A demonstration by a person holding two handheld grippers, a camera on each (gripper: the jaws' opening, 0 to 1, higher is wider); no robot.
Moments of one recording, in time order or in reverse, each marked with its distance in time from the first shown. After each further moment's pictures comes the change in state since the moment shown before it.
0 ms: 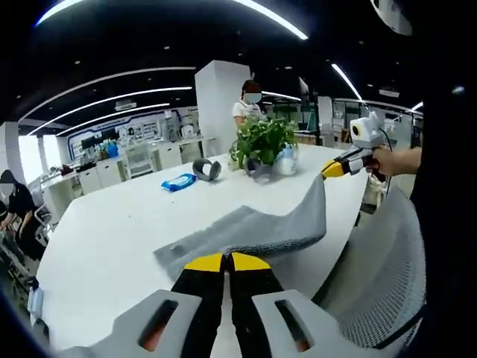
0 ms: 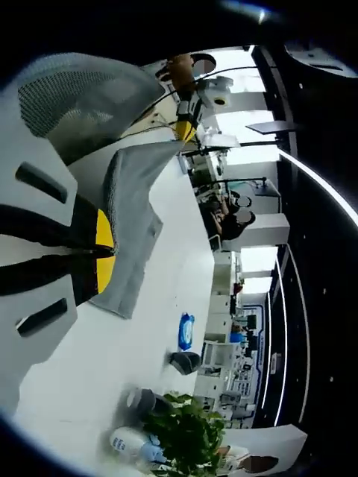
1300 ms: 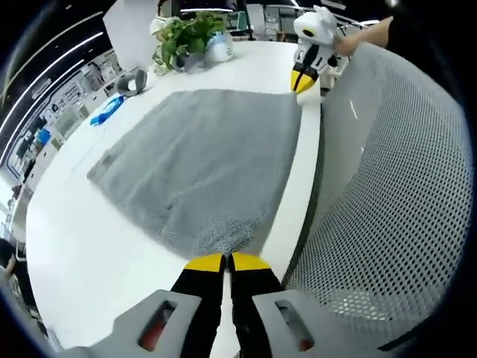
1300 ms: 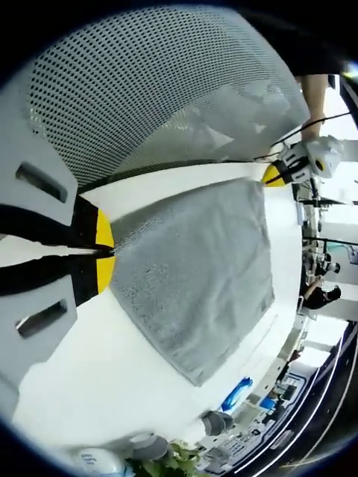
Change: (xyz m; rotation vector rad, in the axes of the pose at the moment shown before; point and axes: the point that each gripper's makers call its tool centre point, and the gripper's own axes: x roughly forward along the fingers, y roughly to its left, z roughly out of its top) left arm 0.041 -0.010 -0.146 0.295 0.490 -0.297; right arm 0.029 0.022 -0.148 -0.288 0.491 0.206
